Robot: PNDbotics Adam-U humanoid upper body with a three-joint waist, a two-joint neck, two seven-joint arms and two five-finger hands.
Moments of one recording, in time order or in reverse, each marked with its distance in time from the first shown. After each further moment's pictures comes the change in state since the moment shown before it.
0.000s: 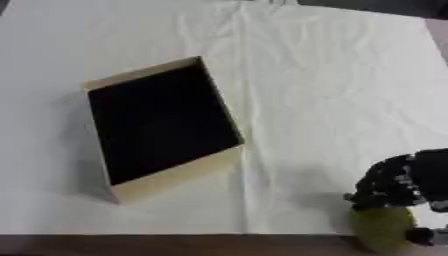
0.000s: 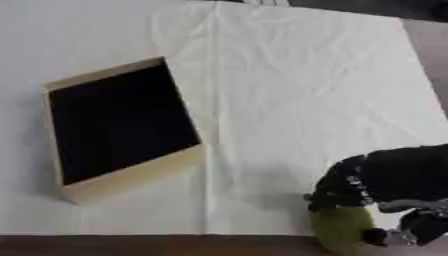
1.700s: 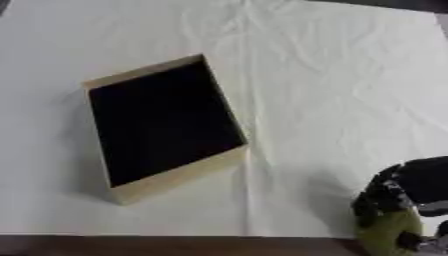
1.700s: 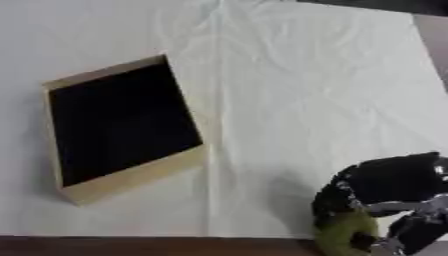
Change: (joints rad) left arm -0.001 -0.008 0.000 0.000 0.003 0.003 0.001; right arm -0.026 0.038 0.036 0.000 -0.172 0.107 0.130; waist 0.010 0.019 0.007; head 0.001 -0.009
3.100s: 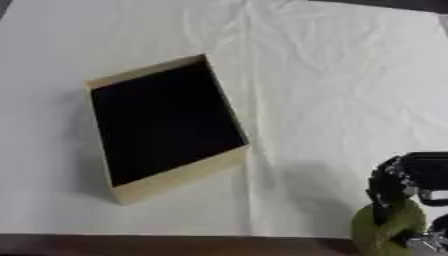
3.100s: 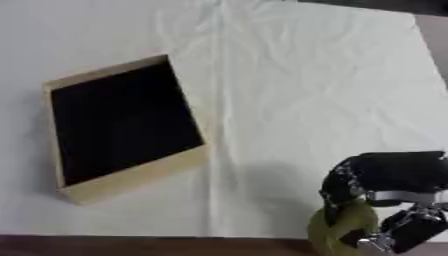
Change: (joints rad) left arm 0.000 0.000 0.006 0.000 0.000 0.001 0.011; right arm 0.001 0.005 0.000 0.000 -0.127 0.008 -0.203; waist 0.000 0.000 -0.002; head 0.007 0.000
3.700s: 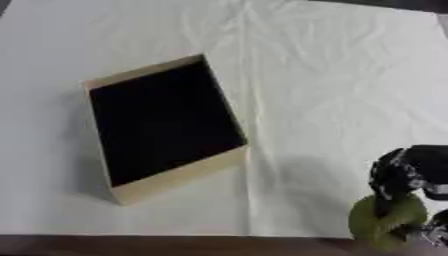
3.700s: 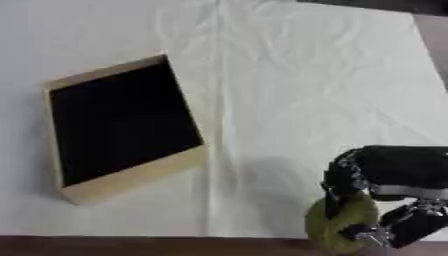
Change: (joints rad) left arm 0.000 0.000 0.001 0.000 -0.001 -0.001 0.006; right arm 0.001 -0.001 -0.037 0.000 0.027 -0.059 -0.102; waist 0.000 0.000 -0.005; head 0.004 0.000
